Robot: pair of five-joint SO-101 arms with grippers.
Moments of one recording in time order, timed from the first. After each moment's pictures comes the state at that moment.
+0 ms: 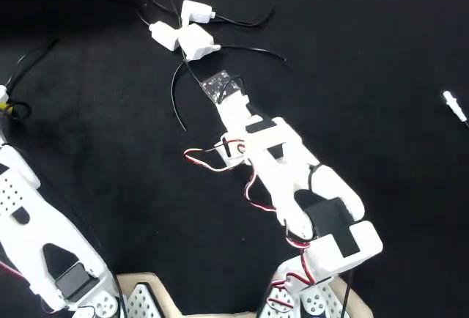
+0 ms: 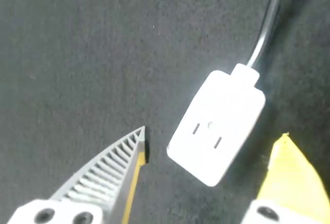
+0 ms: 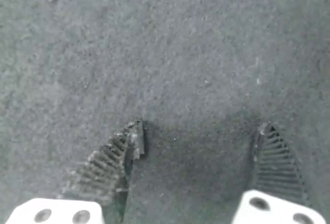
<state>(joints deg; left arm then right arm) -46.5 66.9 -64.4 53.1 -48.1 -20.9 4.5 37.9 36.7 13.9</state>
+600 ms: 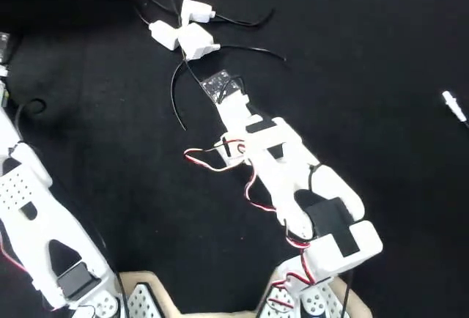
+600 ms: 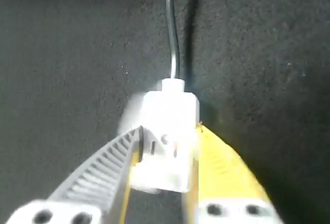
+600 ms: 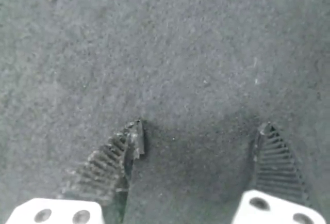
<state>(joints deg) -43.9 74.4 -70.1 55.1 -48.0 -20.9 4.5 37.9 36.3 13.8</state>
